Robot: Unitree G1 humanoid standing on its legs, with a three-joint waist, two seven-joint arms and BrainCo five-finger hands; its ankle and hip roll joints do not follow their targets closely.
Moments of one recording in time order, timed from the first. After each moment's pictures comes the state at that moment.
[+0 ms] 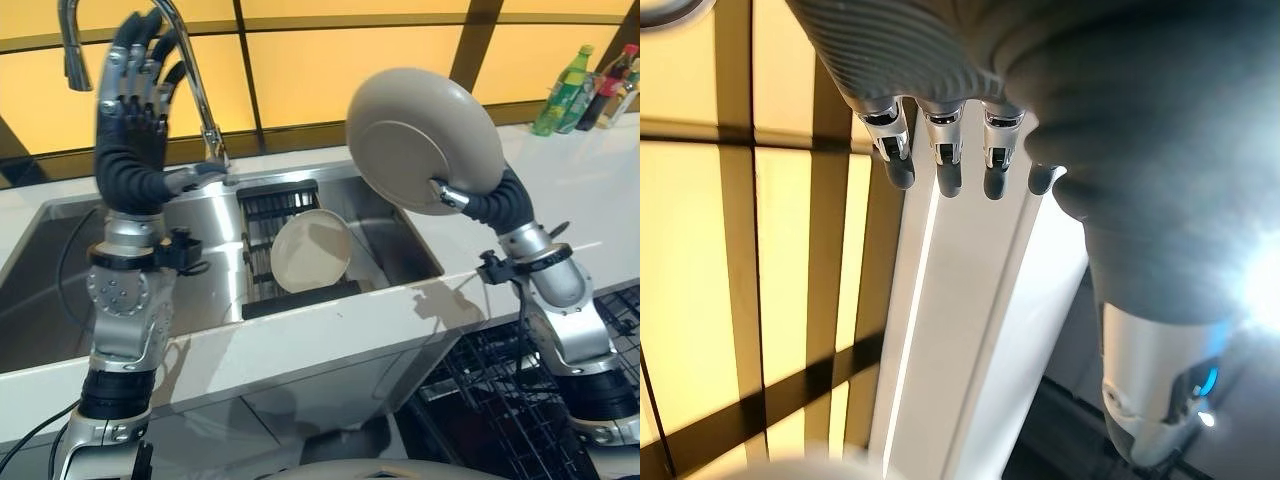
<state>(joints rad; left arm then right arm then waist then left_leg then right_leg) -0.25 0.52 0.11 -0.29 -0.43 -0.47 0.00 -0.20 -0.65 -0.01 -0.26 0.27 -0.20 0.16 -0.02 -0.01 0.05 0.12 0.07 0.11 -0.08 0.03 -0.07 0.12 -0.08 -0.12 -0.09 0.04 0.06</state>
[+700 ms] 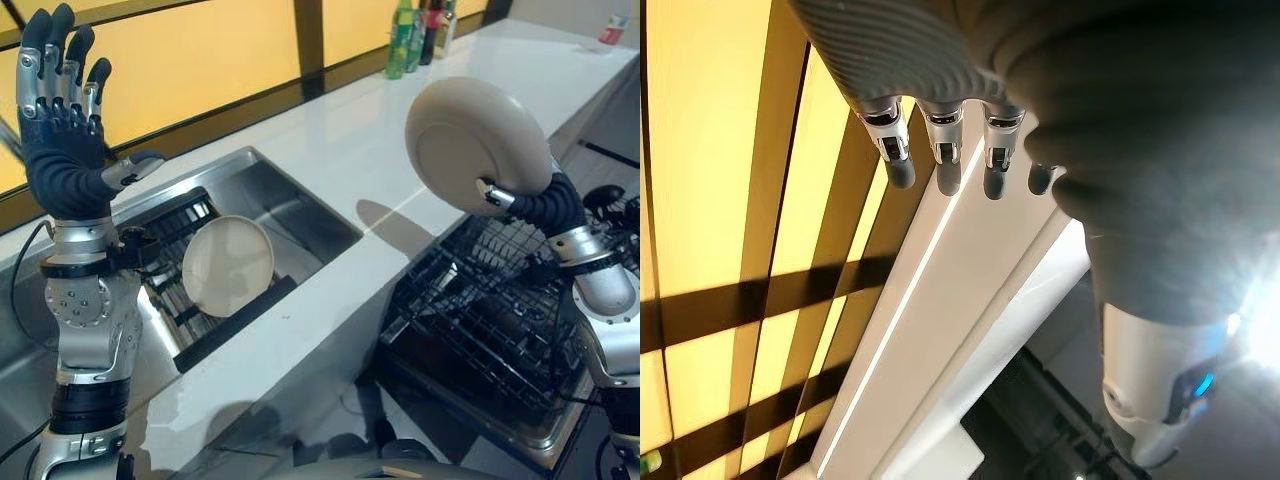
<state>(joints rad) -0.21 0.57 0.24 -0.25 -0.45 -0.50 0.07 -0.11 -0.71 -0.13 -0.23 0.25 -0.18 0.10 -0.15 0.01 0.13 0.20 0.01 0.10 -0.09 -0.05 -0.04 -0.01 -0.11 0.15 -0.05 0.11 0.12</state>
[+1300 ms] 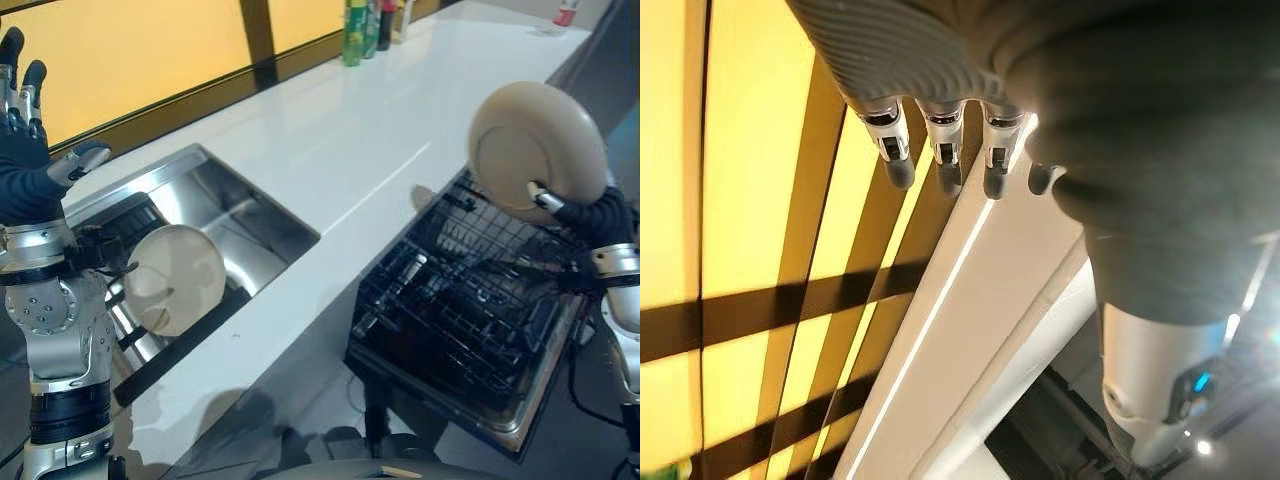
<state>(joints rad) -0.17 0.57 0.34 -0.22 -0.45 -0.46 0.06 0.00 -0.70 -0.32 -0.15 0.21 -0.15 -0.01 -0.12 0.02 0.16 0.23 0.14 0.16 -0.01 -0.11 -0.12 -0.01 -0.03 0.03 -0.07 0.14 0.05</state>
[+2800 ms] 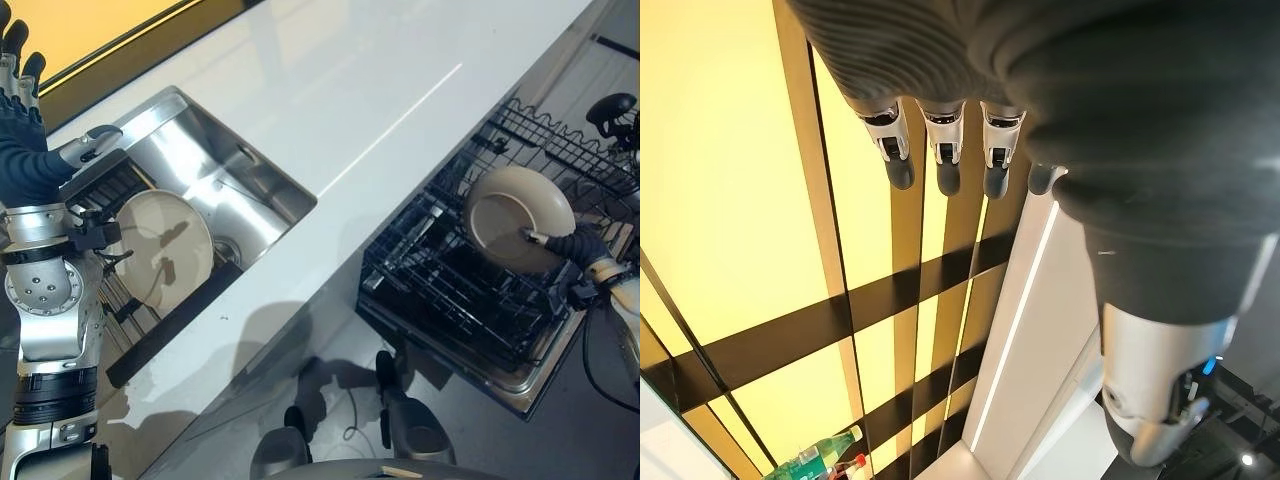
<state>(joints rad) -0.24 0.68 0.28 -0.11 -0.37 -0.48 0.15 -0.18 -0.85 -0.13 0.33 0.39 -0.12 0.42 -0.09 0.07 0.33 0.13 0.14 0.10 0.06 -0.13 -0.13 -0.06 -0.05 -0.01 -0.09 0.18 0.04</state>
